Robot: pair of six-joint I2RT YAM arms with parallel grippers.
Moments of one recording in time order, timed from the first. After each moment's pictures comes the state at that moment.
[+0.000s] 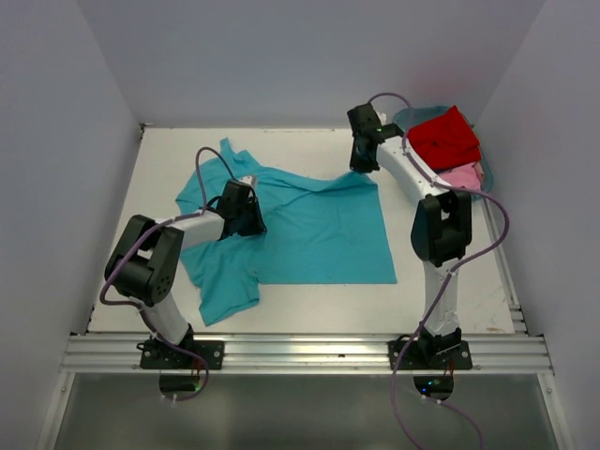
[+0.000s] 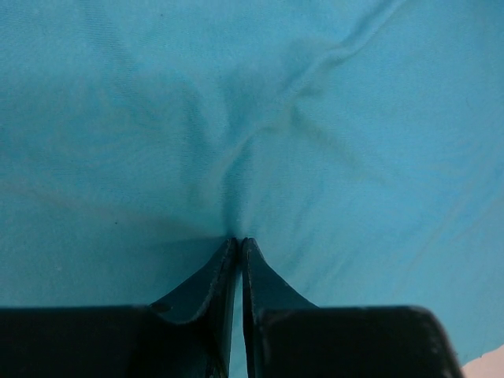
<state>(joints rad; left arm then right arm) -0.38 1.73 0.89 -0.05 0.11 -0.50 0.35 2.12 1.91 -0.83 0.30 0.47</state>
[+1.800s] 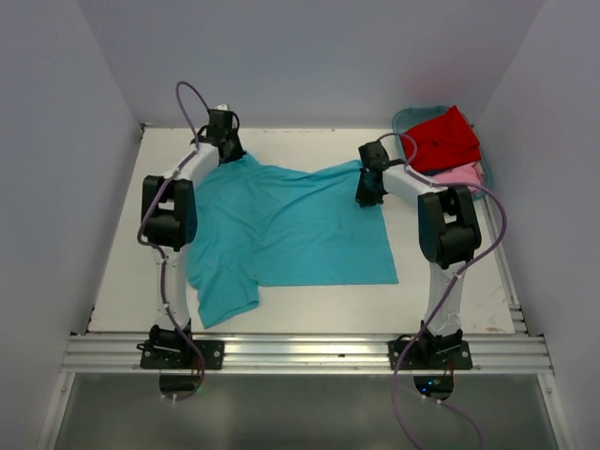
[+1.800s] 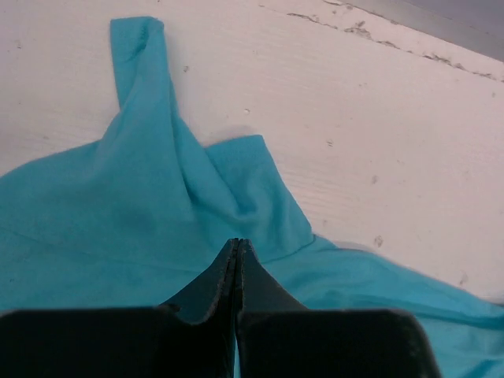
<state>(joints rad) -0.16 2.26 1.85 -0.34 -0.08 -0.43 0.29 2.07 1.49 -0.52 0.14 0.50</state>
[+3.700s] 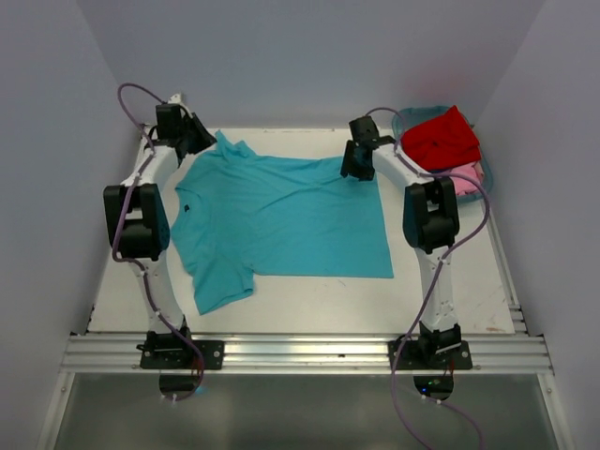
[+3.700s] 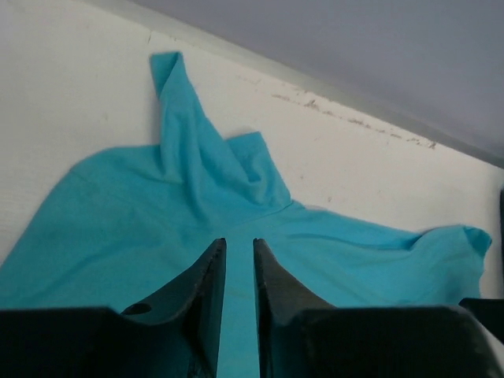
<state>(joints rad) 0.07 2.10 1.72 -0.15 0.26 -0.47 0.29 2.28 1.89 -0.60 0.14 0.47</state>
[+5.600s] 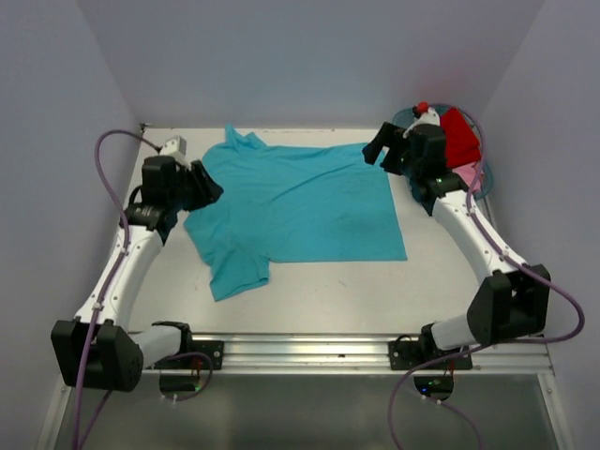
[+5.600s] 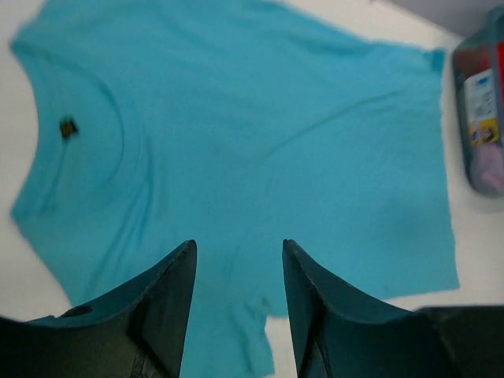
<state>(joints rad) -0.07 1.20 1.06 -0.39 0.16 -0.44 0.21 1.47 1.27 -0.15 -0.02 0.48</state>
